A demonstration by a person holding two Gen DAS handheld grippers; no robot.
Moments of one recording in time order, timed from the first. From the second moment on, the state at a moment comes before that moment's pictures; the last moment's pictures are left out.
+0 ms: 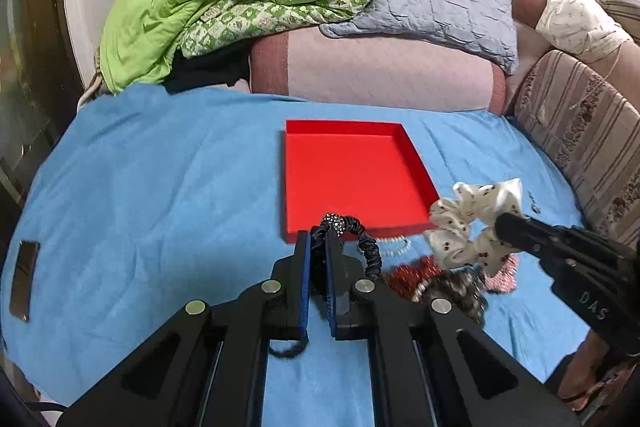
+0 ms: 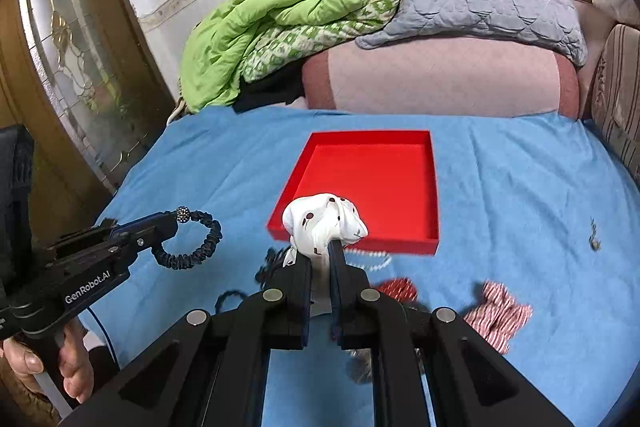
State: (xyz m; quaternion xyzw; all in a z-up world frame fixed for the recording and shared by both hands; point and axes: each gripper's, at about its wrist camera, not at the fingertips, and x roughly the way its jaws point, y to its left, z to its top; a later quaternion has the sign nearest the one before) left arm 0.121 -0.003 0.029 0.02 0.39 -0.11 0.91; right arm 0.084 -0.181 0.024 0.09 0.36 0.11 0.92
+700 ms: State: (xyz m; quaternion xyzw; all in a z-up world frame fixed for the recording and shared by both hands) left arm 0.269 -0.036 -0.003 0.04 0.42 -0.08 0.90; right arm 0.207 -0.202 0.011 0.07 0.38 0.06 0.92
